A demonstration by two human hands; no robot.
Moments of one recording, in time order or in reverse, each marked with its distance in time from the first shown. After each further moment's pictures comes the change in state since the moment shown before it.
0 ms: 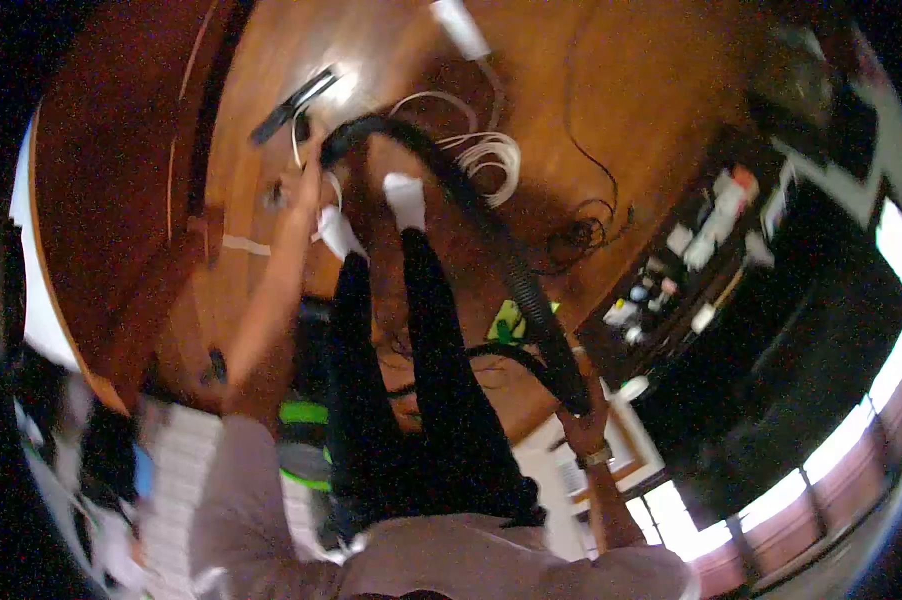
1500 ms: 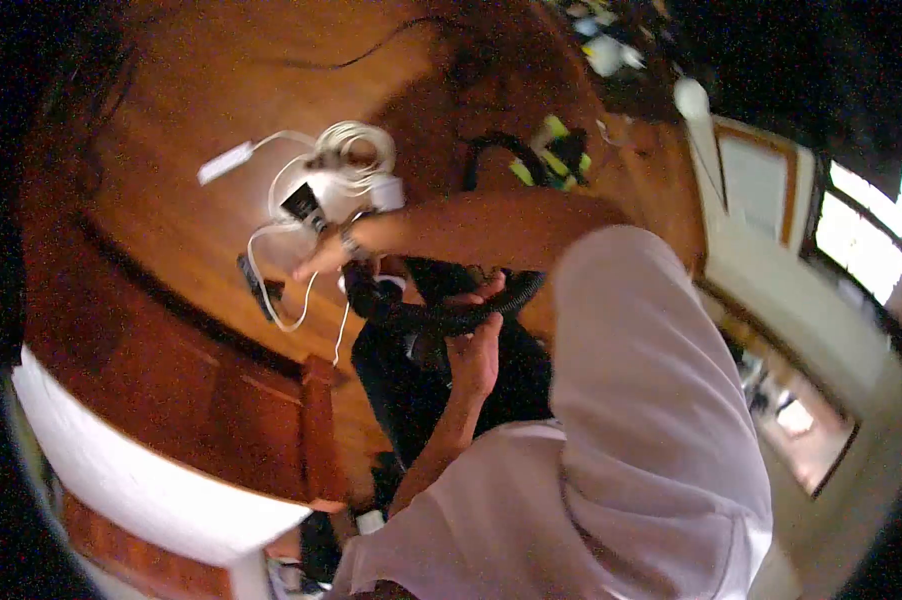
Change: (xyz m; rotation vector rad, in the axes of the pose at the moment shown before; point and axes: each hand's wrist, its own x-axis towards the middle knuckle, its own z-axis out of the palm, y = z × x) left_hand -0.489 -0.109 0.027 -0.394 -1.348 0.224; right_hand 0.186 -0.098 0.055 0.426 -0.775 0.149
